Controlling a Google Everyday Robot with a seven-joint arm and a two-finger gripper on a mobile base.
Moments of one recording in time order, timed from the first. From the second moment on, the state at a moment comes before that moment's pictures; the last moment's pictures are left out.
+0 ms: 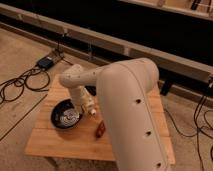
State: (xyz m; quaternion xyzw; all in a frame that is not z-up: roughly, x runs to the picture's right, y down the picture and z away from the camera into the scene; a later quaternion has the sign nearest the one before) arm -0.141 0.146 0.843 -0.28 0.31 0.60 0.68
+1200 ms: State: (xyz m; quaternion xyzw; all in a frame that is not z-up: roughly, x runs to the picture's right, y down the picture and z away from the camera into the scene) arm -0.125 0.190 0.774 -0.31 0.34 0.54 0.71
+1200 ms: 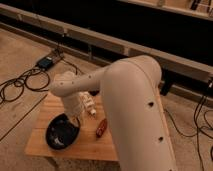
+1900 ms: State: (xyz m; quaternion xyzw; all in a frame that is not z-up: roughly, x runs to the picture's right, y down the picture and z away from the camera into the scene) arm -0.110 0.148 0.822 -0.28 0.34 0.57 0.69
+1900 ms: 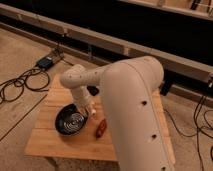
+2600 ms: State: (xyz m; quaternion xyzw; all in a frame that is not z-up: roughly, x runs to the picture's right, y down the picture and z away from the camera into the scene) arm -0.218 0.174 0.800 -0.36 0.28 0.52 0.72
